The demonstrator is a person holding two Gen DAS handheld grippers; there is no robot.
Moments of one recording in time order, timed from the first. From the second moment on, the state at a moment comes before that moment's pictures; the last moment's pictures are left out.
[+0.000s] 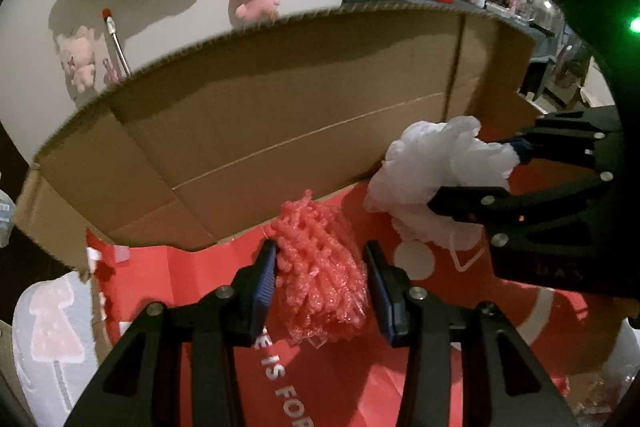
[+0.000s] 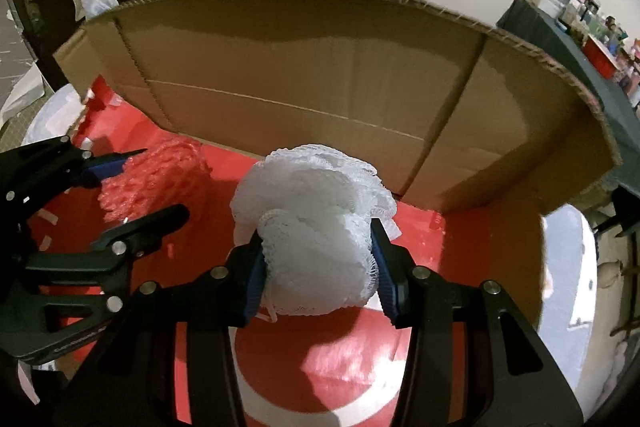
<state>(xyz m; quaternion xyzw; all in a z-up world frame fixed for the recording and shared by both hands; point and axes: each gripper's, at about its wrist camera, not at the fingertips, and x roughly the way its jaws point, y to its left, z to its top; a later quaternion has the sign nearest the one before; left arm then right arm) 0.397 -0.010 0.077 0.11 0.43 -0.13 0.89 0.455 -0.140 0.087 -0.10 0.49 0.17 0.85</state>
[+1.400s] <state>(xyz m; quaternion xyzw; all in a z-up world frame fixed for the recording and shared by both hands) 0.379 0.006 0.103 0.07 0.40 -0.10 0.91 0.436 -0.150 0.100 -0.08 0.47 0.15 0.86</state>
